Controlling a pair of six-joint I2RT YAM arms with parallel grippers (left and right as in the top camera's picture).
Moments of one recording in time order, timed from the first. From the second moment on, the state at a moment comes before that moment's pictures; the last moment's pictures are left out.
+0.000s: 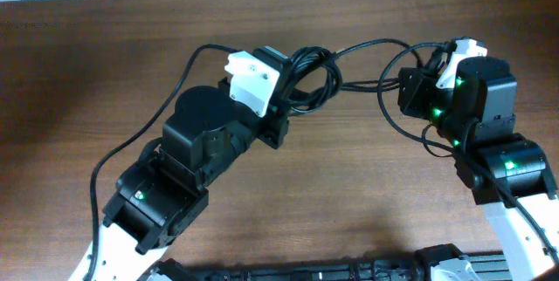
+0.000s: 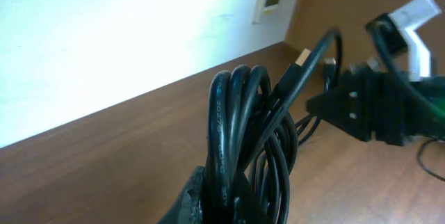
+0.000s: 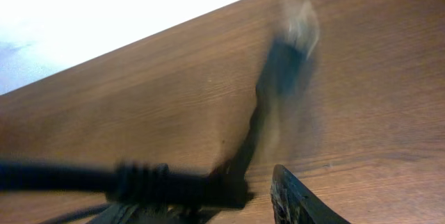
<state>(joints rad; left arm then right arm) -0.68 1.11 1.30 -0.47 0.02 -0.09 0.12 1.04 1.13 -0.70 0.00 0.45</state>
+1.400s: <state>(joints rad) -0.67 1.24 1.30 -0.52 0.29 0.55 0.12 0.82 1.13 -0.72 -0.55 0.01</state>
